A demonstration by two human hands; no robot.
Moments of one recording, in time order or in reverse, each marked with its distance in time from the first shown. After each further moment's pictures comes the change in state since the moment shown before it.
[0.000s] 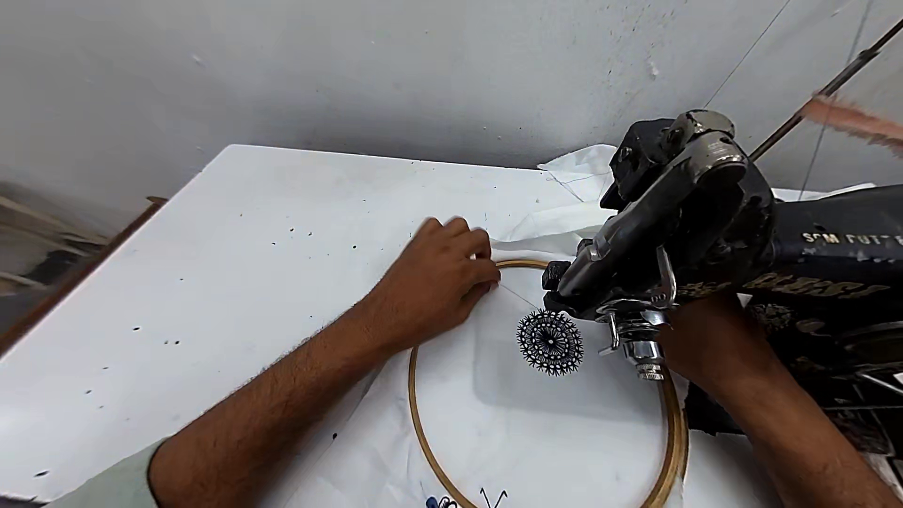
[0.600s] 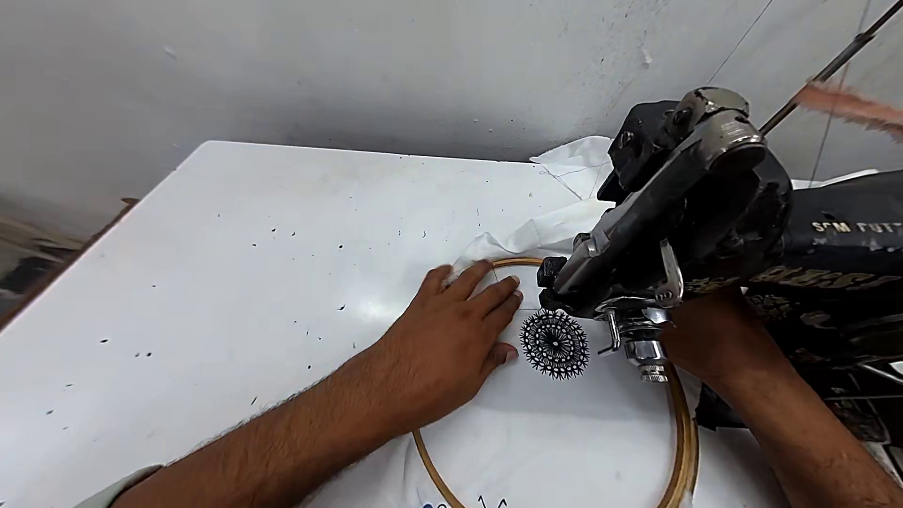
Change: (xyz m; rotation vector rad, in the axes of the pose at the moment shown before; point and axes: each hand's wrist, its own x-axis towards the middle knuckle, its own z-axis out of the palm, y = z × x) left_hand -0.019 0.053 0.008 0.101 -0.292 -0.095; right_hand 0.001 0.000 0.000 0.030 0.018 0.030
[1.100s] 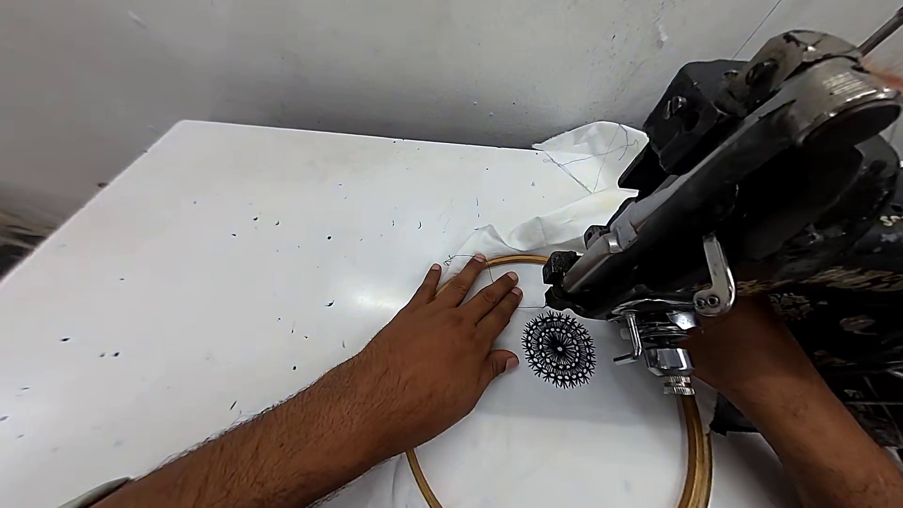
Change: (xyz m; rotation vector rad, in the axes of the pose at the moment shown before) left_hand -0.007 0.002 0.001 -0.065 -0.070 -0.054; right_hand -0.008 -0.001 -0.001 0.025 0.001 0.068
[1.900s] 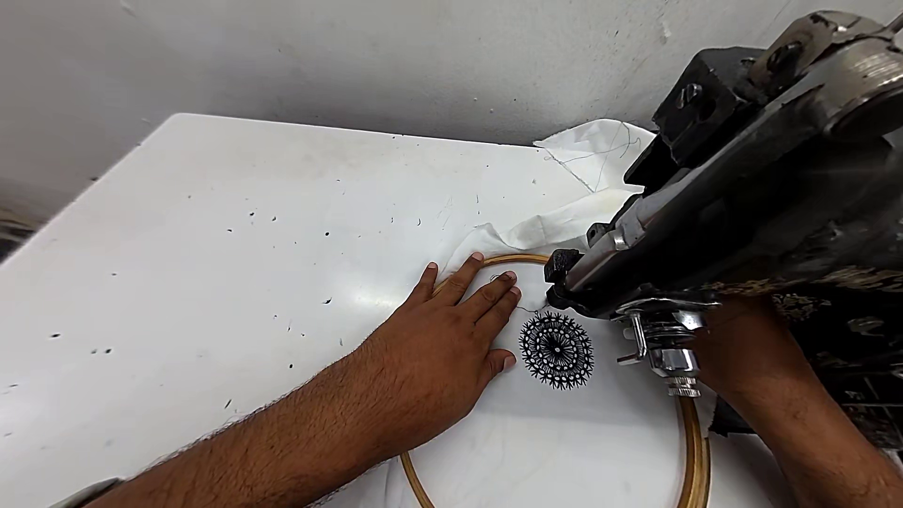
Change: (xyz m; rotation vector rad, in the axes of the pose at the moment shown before) left_hand -0.001 0.001 -0.002 0.008 -0.009 -0.005; right_hand -0.002 0.001 0.003 0.018 0.025 -0.014
